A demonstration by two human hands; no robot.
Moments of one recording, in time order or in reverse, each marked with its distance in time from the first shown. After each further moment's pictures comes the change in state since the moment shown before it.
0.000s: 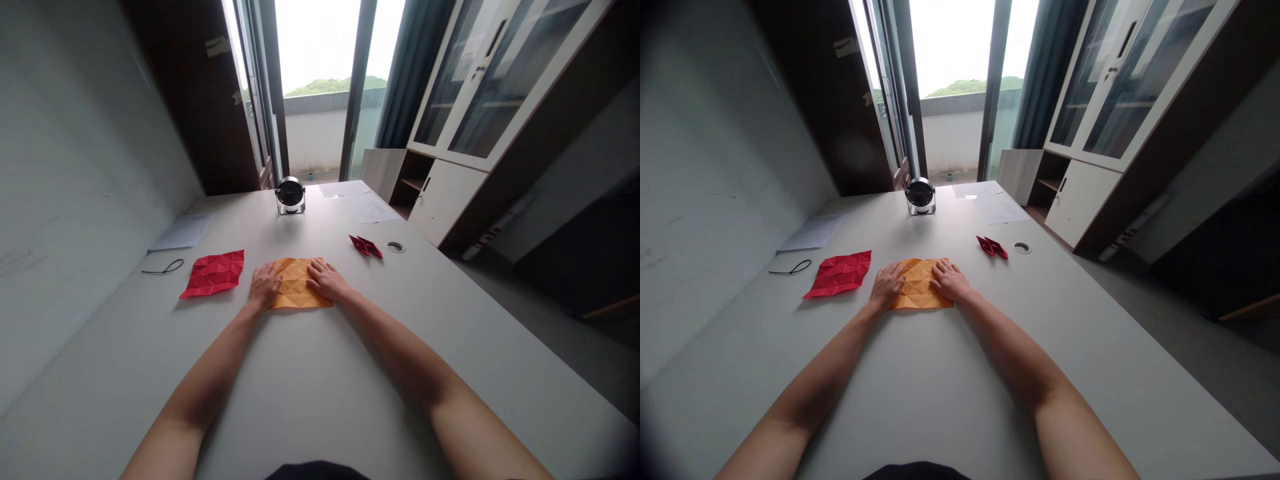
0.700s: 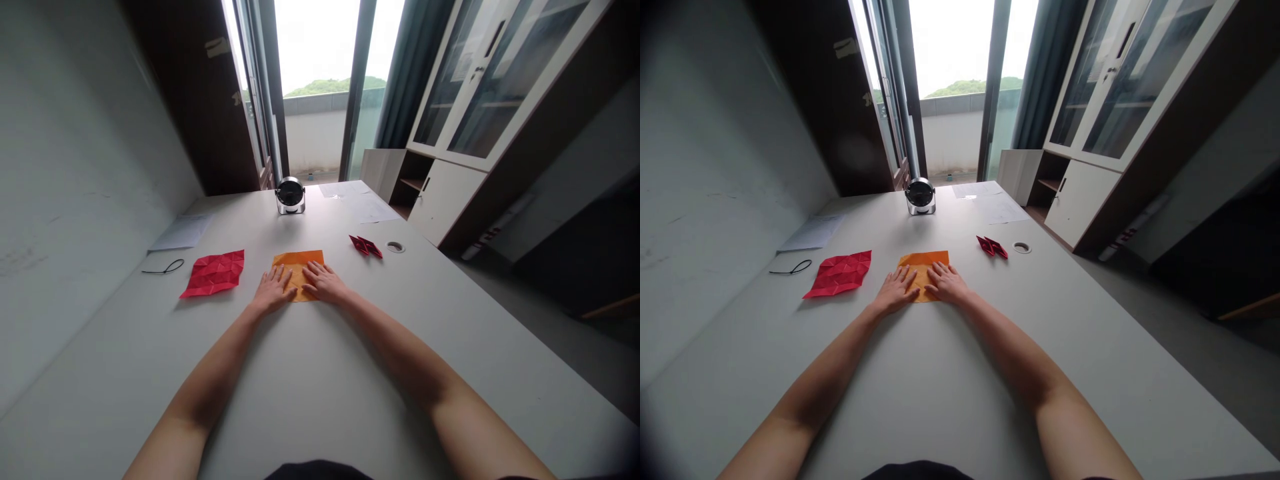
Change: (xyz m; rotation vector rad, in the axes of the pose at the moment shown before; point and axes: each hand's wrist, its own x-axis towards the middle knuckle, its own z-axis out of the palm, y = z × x) left_hand 0.002 0.005 0.015 0.021 -0.294 0.053; right_hand 0.000 -0.009 0.004 -0.023 -0.028 -0.048
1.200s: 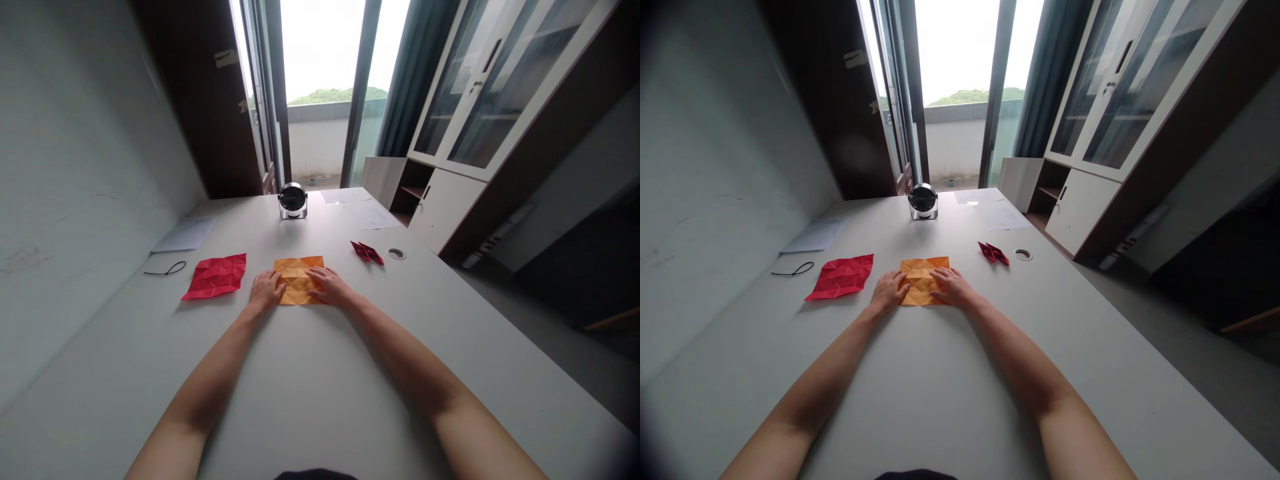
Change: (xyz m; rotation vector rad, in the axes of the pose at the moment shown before) left_hand -0.003 -0.018 -0.009 -0.036 0.297 -0.031; right_hand -0.004 0.019 -0.011 0.118 0.110 -0.106
